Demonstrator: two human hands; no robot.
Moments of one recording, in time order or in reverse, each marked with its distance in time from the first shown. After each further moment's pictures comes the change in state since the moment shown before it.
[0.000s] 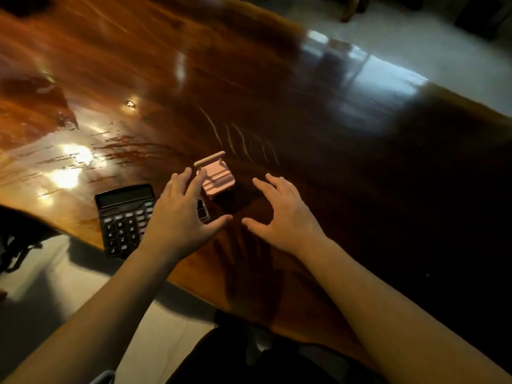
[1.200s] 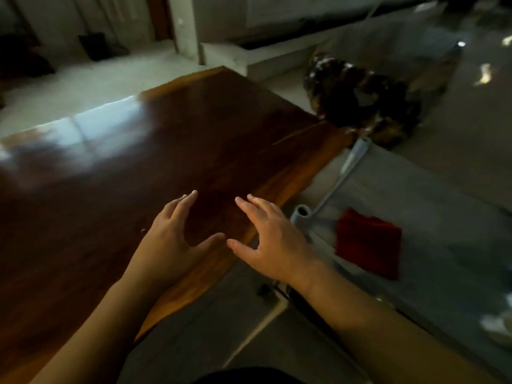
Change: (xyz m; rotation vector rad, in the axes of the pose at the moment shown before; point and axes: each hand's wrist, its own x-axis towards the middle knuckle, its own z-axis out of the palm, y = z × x) left_hand -0.302 0.496 0.160 -0.057 -0.512 1.119; right_hand -0.621 0.192 -0.079 0.041 0.841 0.763
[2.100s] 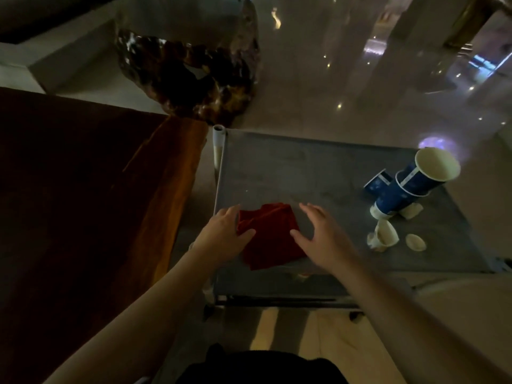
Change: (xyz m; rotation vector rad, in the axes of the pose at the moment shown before) left_hand 0.193 0.179 0.232 -0.003 -0.631 0.446; right_hand -0.114 0.191 -0.089 -0.112 0.352 0.941
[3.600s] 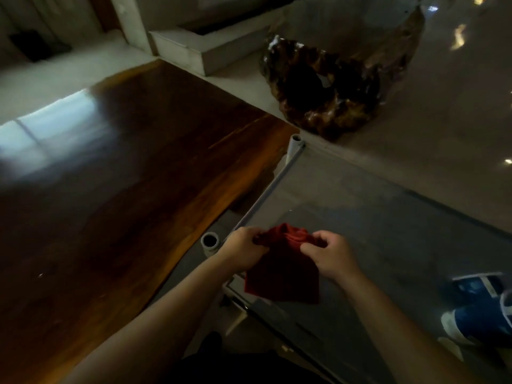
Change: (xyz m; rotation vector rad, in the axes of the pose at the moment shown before) left_hand -0.003 0.050 0.021 -0.464 0.146 -0.495; right_hand 0.123 0.026 0.026 0.632 -0.455 0.031
